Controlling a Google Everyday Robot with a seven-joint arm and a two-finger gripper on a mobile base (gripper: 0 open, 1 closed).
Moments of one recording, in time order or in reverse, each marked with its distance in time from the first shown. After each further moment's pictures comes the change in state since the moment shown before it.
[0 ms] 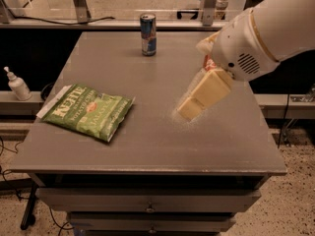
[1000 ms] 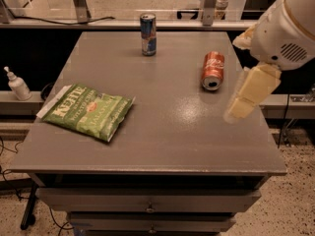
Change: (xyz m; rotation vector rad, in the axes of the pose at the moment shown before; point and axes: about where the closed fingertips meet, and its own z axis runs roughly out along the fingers) arm 0.065 -0.030 -0.048 0.047 0.308 -0.084
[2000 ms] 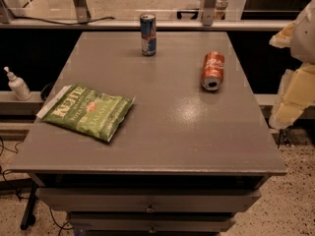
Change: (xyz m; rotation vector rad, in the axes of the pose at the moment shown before) arm 0.061 -0.006 -0.034 0.035 0.196 -0.021
